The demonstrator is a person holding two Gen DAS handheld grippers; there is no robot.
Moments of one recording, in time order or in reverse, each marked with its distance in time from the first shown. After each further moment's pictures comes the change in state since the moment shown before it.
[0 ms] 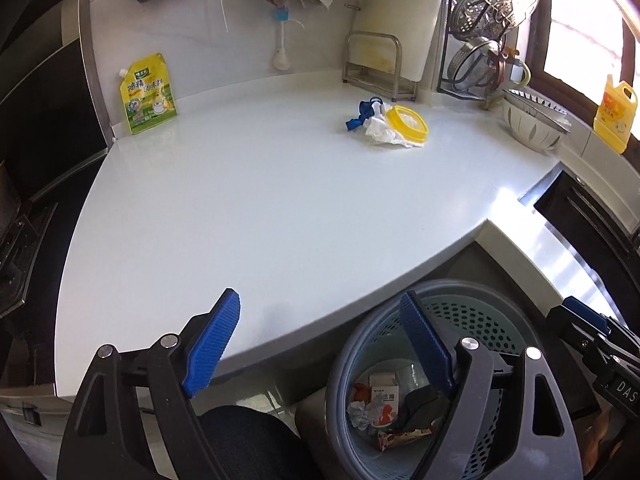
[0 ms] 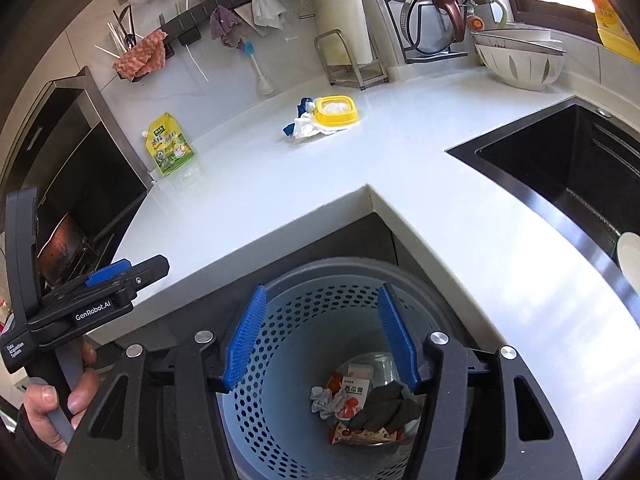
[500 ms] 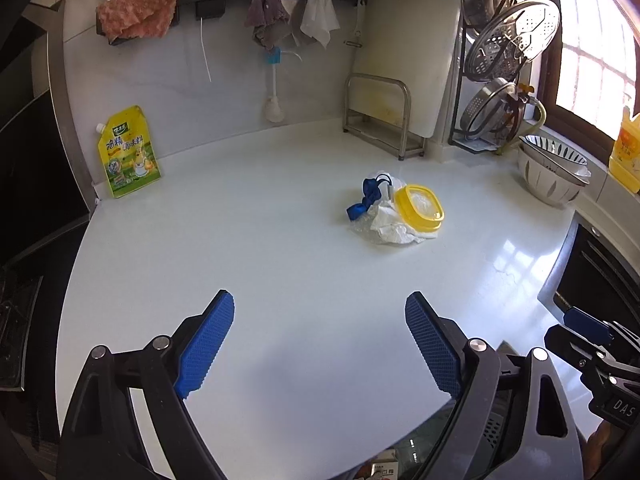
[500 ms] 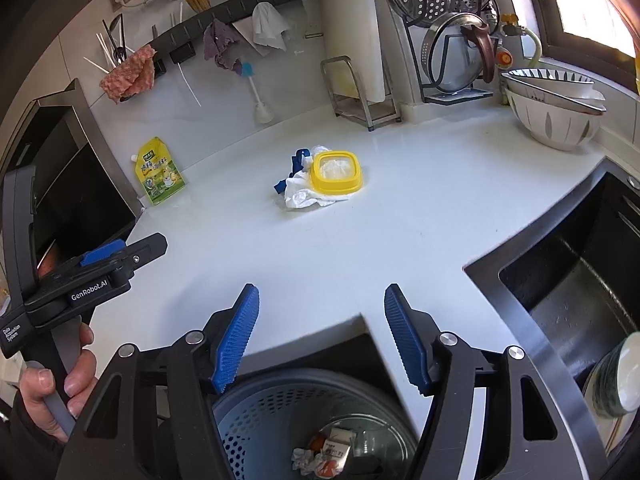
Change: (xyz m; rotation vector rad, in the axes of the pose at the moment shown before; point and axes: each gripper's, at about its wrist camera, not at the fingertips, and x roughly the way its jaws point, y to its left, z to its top) left arm 0.046 -0.010 0.107 0.012 -0.107 0.012; right arm 0.053 -0.010 0.103 -0.080 -0.029 -0.008
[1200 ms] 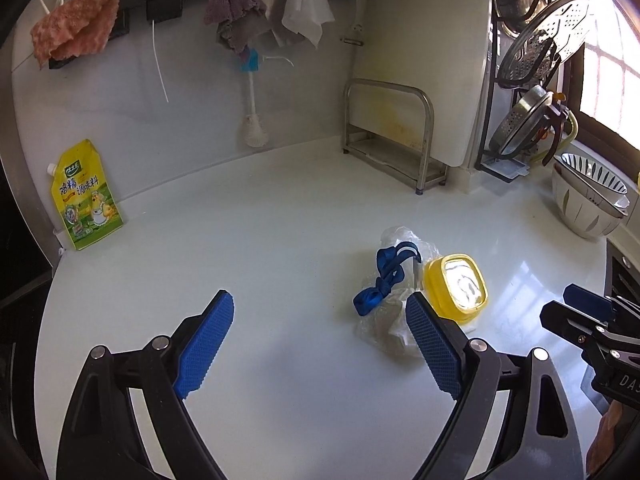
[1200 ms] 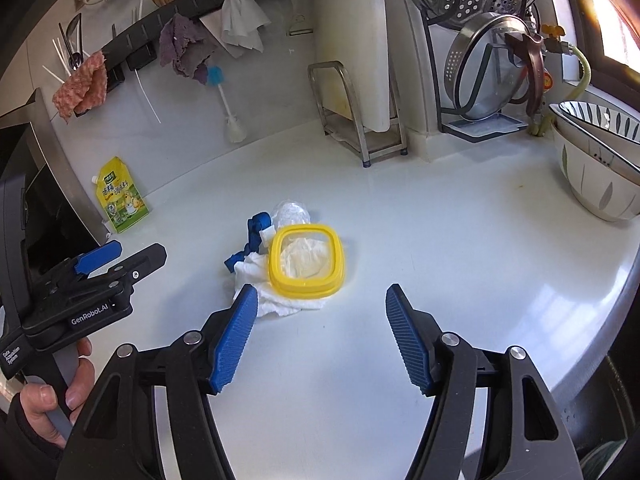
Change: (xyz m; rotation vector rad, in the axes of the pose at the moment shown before) left arm 0.107 -0.010 0.082 0.036 -0.025 0.004; right arm 0.107 -0.027 0.106 -0.026 0.012 -0.014
